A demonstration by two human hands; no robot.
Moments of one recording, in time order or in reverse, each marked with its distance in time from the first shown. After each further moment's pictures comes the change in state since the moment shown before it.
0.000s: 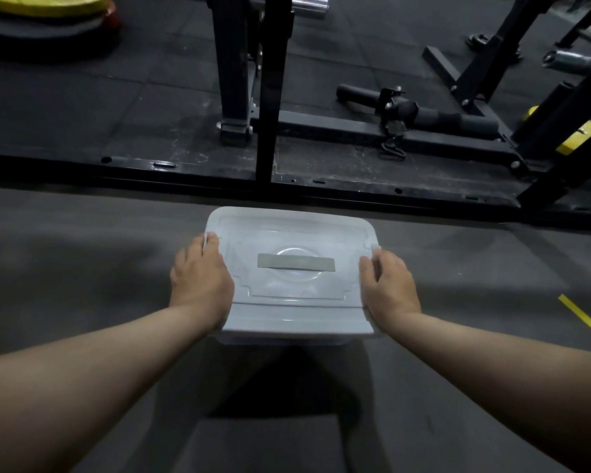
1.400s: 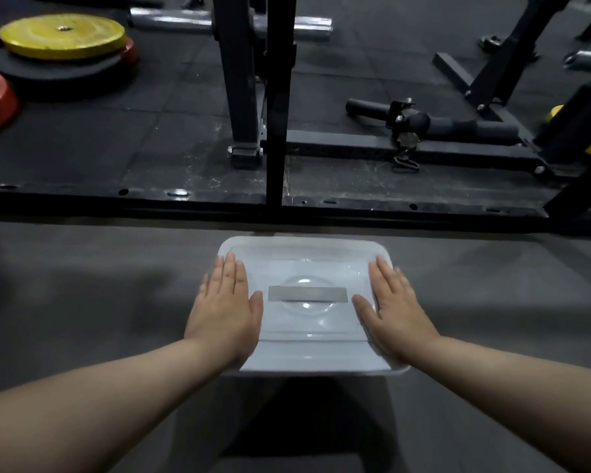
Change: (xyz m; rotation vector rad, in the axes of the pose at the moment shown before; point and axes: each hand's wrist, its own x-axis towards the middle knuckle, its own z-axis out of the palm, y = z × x) left_hand 0.004 0.001 0.007 0.260 -0.118 0.289; right_hand 0.013 0.006 0.002 -0.237 -0.300 -0.201
